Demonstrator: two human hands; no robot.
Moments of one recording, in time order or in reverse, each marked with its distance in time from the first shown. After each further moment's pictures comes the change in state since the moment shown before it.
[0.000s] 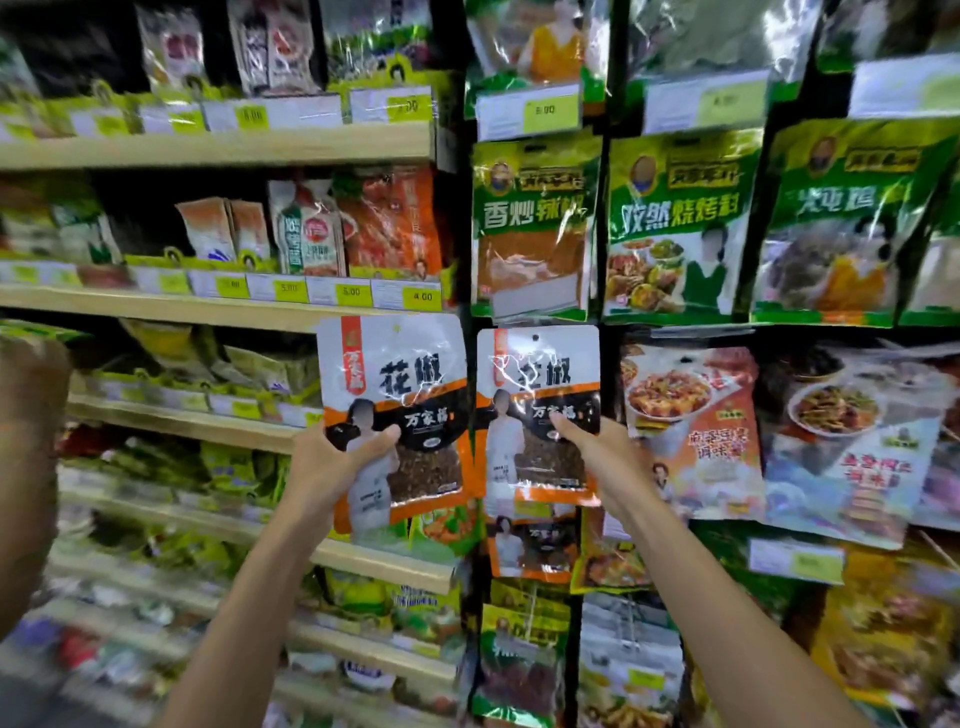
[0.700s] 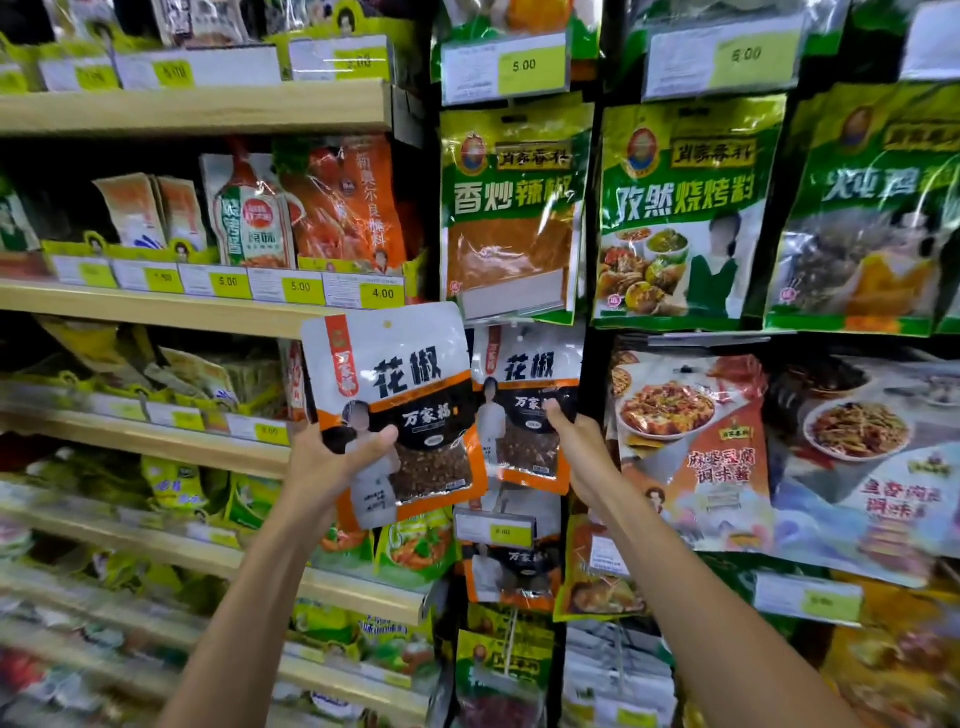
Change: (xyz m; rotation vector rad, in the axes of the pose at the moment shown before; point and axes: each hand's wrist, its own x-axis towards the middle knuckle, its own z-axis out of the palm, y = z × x) left_hand 0.043 -0.037 0.049 -0.134 -0.110 -0.066; right_hand 0.085 0.029 0.005 0.085 -0.002 0.066
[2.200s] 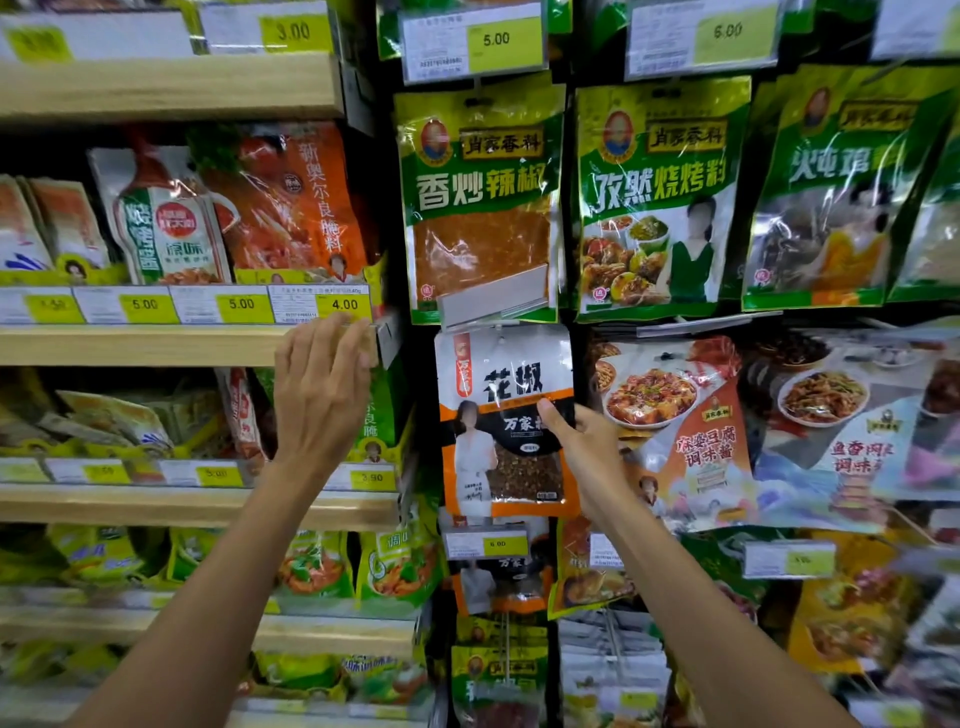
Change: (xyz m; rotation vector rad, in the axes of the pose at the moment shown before) left_hand 0.113 -0.003 0.021 0.948 0.393 1.175; right_hand -0.036 -0.014 0.001 -0.080 0.213 -0.230
